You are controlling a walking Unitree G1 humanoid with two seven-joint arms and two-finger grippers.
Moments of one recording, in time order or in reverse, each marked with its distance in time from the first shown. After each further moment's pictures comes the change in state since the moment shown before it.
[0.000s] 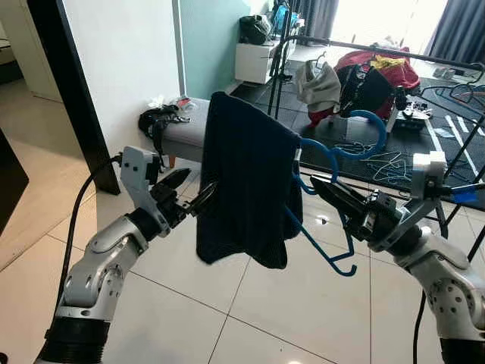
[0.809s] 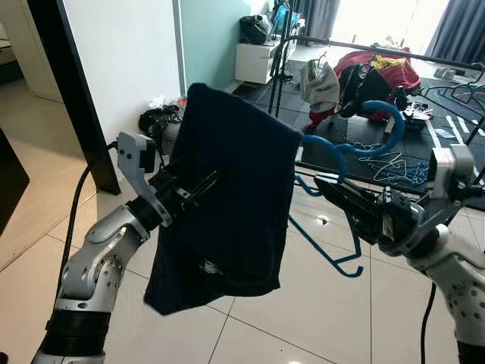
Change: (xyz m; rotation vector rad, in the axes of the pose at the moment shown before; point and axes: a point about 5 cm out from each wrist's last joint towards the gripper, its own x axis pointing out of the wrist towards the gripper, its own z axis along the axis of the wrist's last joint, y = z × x) left arm 0.005 -0.005 0.022 -0.021 -0.090 -0.068; right arm -0.002 0.021 0.020 0.005 -0.006 0.159
